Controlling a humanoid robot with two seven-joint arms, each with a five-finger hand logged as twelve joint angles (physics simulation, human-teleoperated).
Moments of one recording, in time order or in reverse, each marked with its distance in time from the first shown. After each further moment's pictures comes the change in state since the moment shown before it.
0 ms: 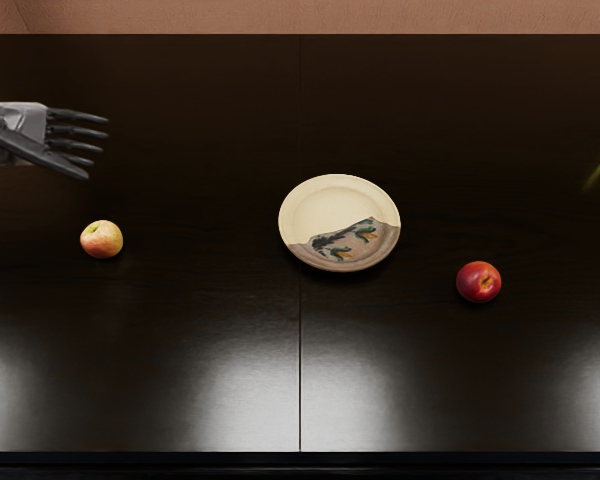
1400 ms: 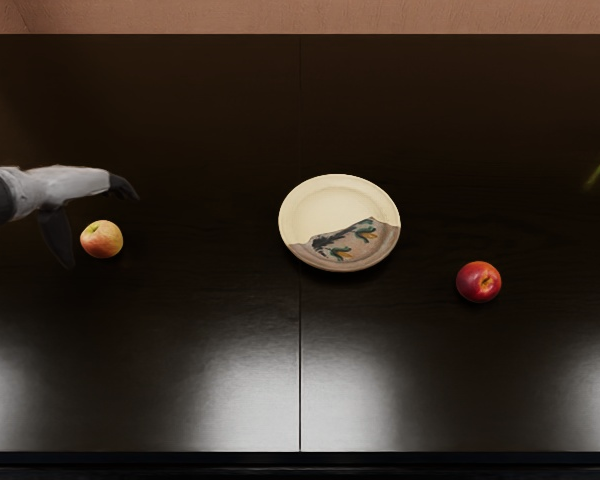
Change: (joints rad) left arm -0.237 0.202 0.383 -0.907 1.095 0.503 0.043; right arm -0.008 0.000 0.002 0.001 0.000 0.000 -0.010
